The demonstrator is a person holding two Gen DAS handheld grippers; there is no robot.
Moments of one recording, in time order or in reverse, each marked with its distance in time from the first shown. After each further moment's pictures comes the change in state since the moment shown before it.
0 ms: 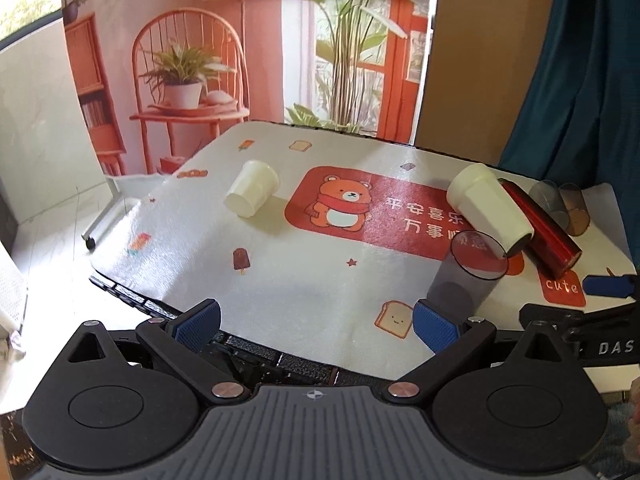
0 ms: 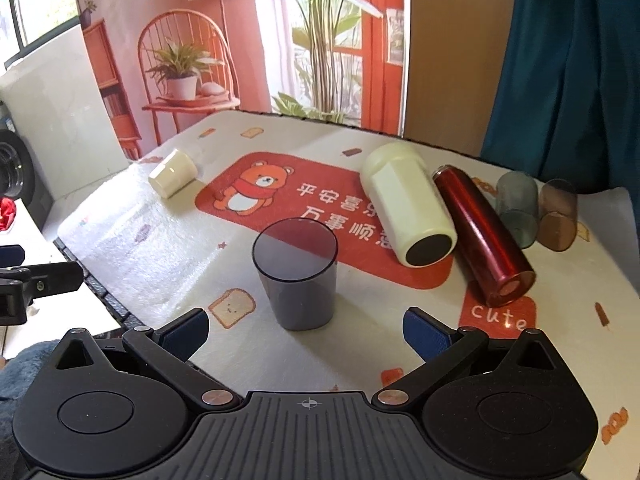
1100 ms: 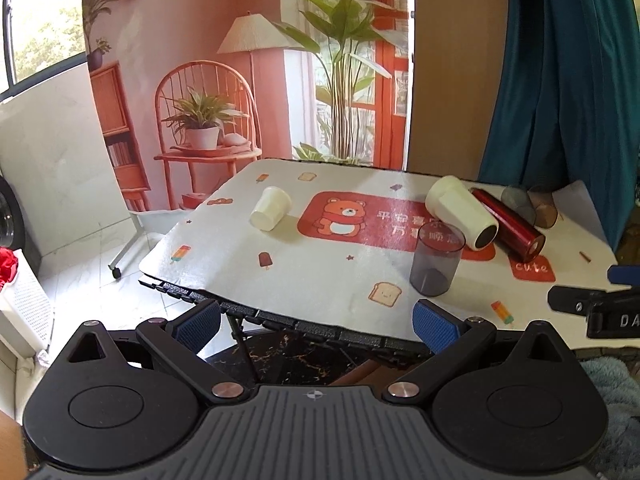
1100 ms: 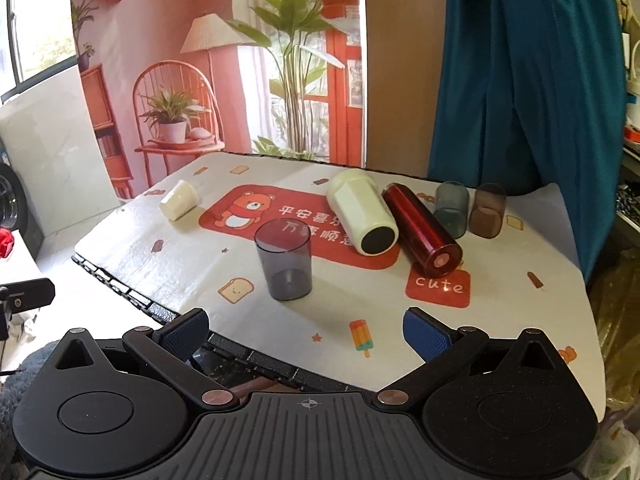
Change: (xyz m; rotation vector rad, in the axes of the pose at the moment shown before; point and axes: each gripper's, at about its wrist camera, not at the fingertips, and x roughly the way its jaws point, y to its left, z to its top) left arm -0.110 -0.015 -0.050 0.034 -0.130 0.040; right arm -0.122 0.005 -0.066 0.047 -0.147 -0.069
